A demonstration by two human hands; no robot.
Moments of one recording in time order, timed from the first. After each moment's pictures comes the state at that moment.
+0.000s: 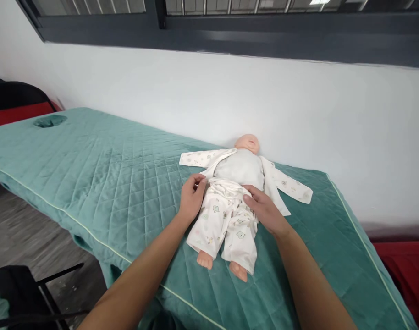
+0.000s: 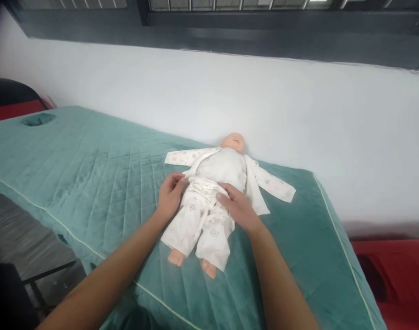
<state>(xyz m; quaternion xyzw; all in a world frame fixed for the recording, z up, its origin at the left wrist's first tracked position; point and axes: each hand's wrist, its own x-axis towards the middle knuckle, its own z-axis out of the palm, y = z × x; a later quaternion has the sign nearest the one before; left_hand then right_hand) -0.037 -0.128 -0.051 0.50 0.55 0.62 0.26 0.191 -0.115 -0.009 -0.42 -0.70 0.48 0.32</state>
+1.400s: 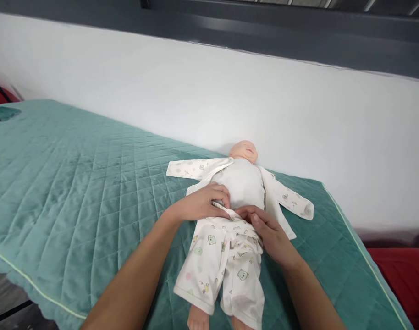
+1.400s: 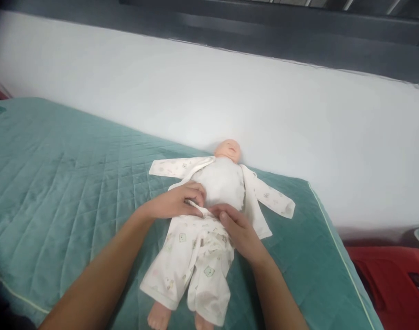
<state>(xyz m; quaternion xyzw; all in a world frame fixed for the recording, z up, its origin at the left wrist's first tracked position) -0.047 -0.071 0.007 0.81 0.32 0.28 0.40 0.196 -0.108 -0.017 -0.43 -0.63 0.54 0.35</state>
